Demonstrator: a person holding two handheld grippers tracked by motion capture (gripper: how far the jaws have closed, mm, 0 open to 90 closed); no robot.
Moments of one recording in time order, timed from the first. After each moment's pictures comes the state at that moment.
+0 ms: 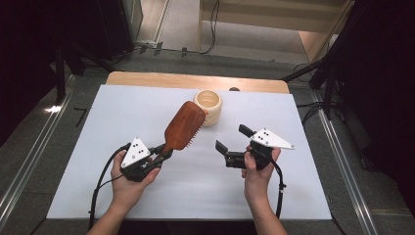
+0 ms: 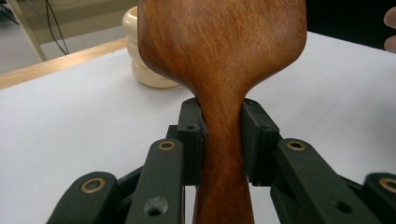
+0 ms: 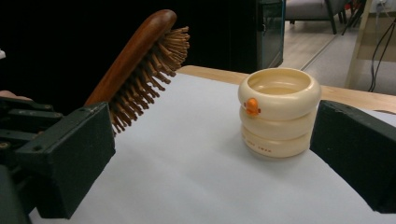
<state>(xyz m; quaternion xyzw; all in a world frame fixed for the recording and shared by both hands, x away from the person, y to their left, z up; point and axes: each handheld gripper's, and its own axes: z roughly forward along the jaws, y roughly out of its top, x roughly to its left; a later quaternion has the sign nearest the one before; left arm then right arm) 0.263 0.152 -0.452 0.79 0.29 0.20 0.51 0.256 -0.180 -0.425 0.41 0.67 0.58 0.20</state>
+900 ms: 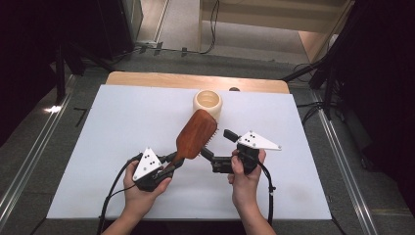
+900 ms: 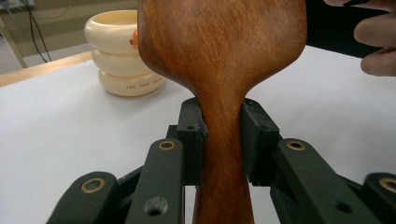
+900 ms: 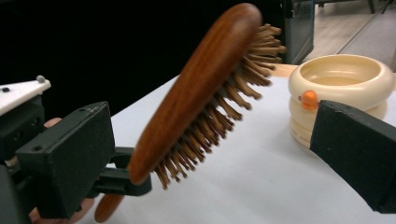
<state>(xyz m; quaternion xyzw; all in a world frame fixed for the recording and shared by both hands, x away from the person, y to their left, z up) 0.244 0.125 -0.467 0.78 0.27 0.19 0.53 0.249 -0.148 -0.422 0.41 0.67 0.60 0.14</state>
